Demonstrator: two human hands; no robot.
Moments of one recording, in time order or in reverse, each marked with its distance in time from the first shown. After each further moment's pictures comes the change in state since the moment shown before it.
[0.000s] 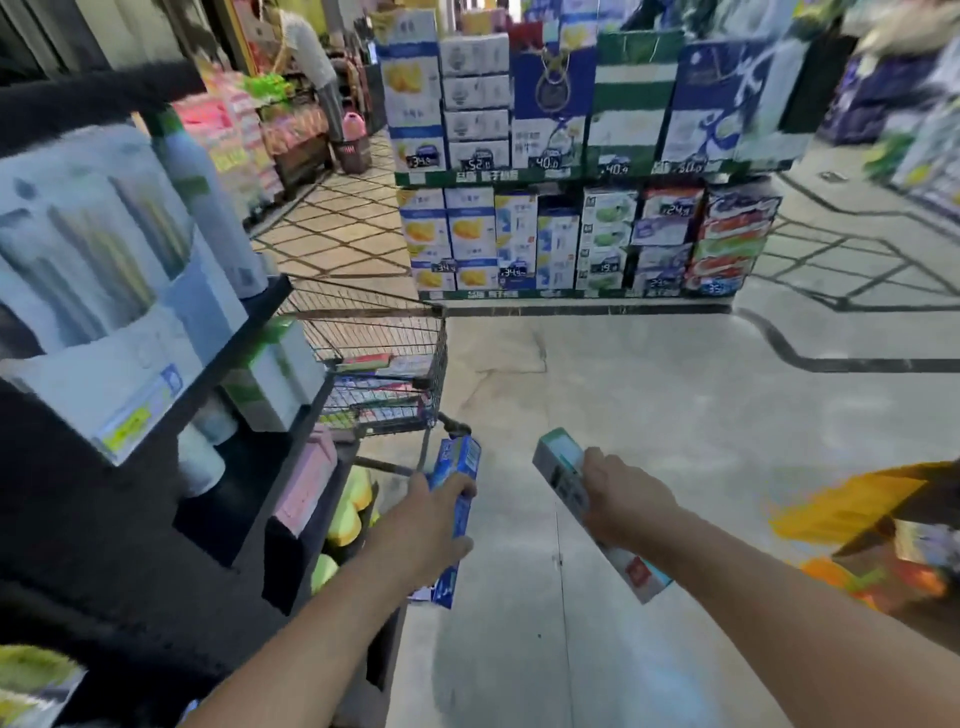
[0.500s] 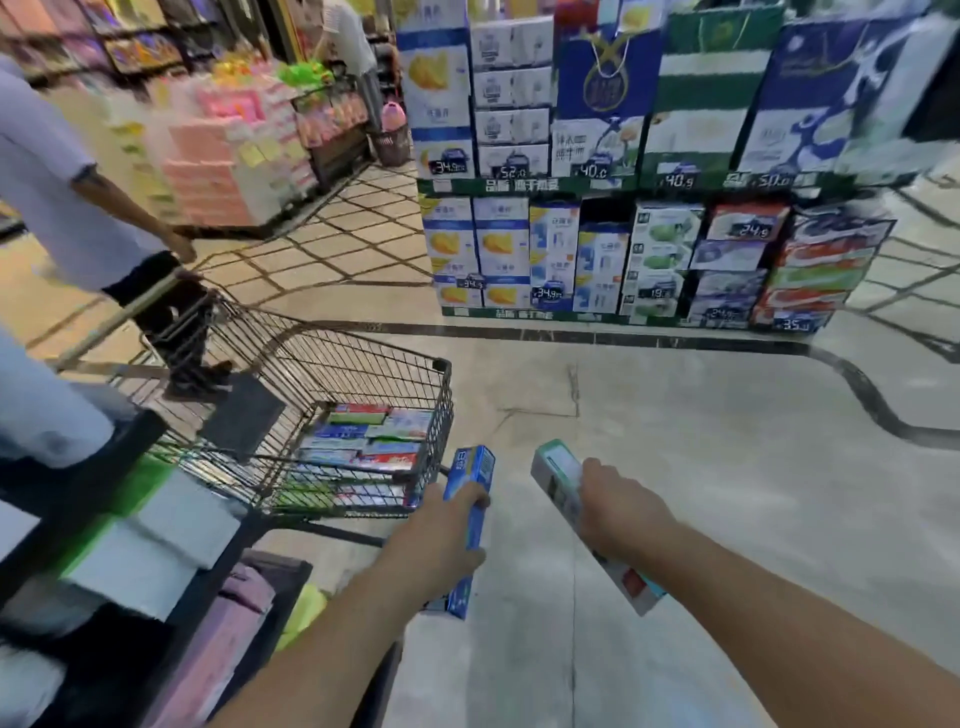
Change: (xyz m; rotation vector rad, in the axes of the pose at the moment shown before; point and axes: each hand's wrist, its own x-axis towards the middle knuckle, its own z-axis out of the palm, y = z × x) left_hand 0.310 0.041 -0.068 -0.042 -0.037 -0.100; right_hand 0.340 0.055 -0.046 0.015 -0.065 -0.056
